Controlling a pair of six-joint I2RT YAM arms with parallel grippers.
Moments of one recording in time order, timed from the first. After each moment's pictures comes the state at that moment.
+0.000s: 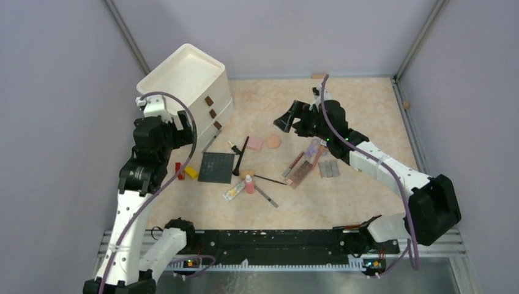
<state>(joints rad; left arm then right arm) -0.14 0.85 1.12 -0.63 -0.23 -0.19 0.56 1.34 1.00 -0.06 -0.13 0.67</state>
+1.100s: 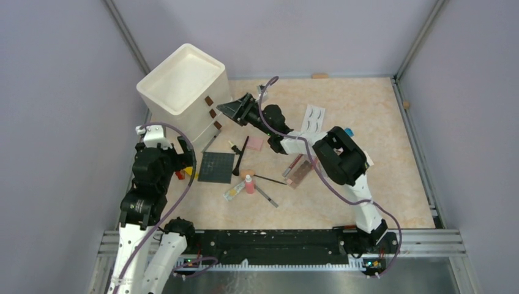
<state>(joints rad) -0.14 0.54 0.85 -0.63 -0.19 -0.19 0.77 2.19 1.44 0.93 -0.21 1.19</state>
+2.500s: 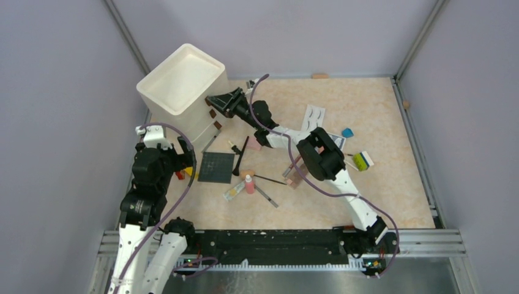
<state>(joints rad) -0.13 0.54 0.84 -0.63 -0.18 -0.19 0.78 2.52 1.89 0.94 -0.20 1.38</state>
